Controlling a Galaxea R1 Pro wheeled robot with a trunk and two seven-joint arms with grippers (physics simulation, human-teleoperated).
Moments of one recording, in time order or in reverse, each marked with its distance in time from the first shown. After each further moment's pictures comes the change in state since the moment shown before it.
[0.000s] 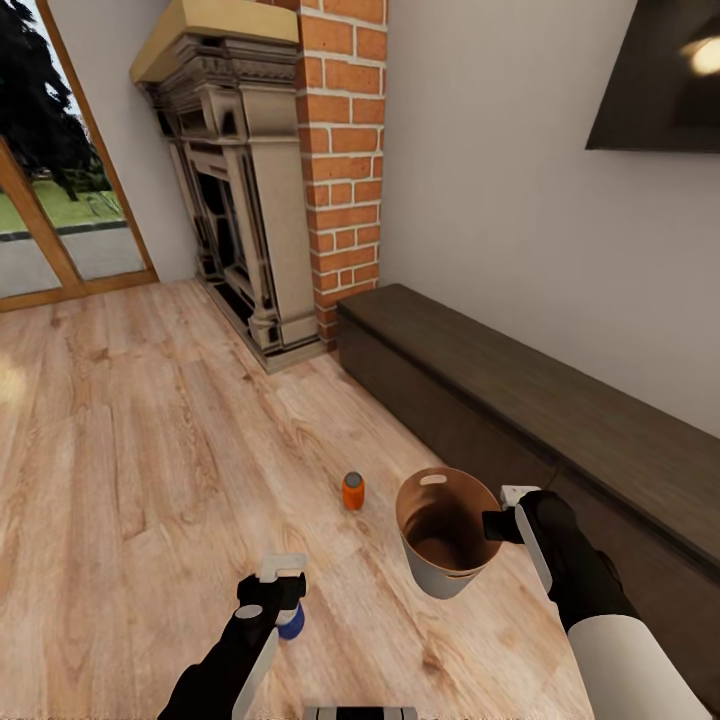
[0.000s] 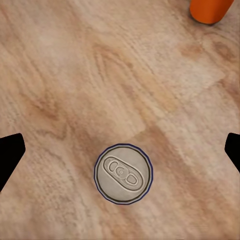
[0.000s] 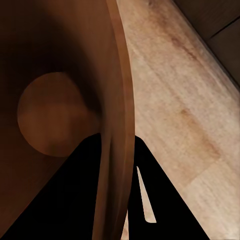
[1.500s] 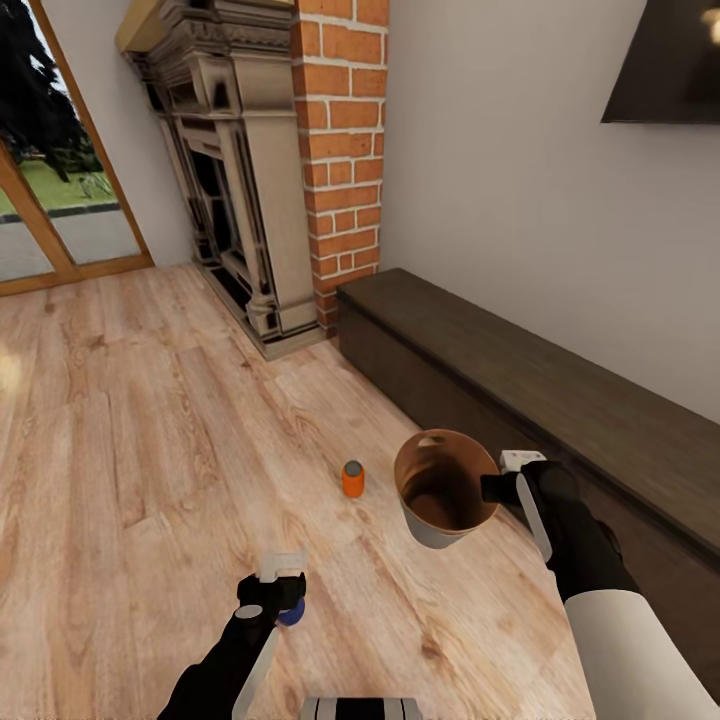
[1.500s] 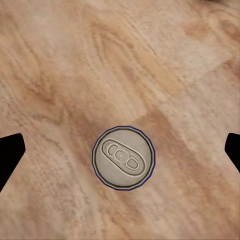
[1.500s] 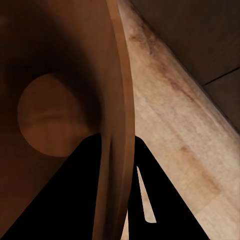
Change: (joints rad) left arm 0.000 0.000 0.000 0.000 -0.001 0.000 0.000; right arm -0.066 0.005 0.001 -0.089 -0.003 0.000 0.005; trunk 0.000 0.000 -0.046
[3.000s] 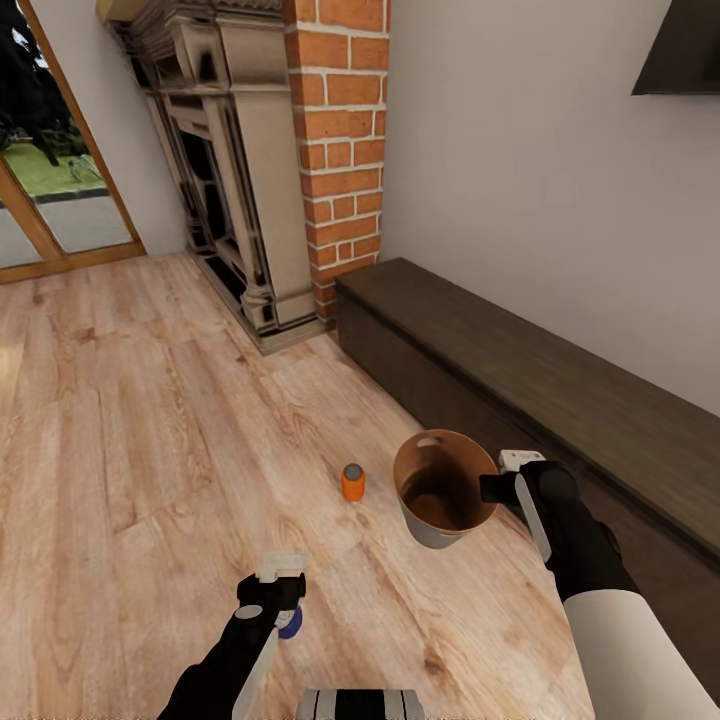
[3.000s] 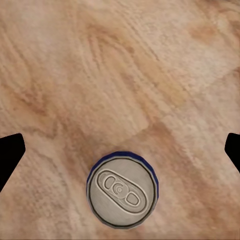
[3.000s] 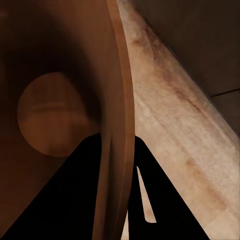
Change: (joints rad) left arm 0.000 0.000 0.001 0.001 0.000 0.000 0.000; right arm 0.000 0.002 0.004 0.000 0.003 0.000 0.000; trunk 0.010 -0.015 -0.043
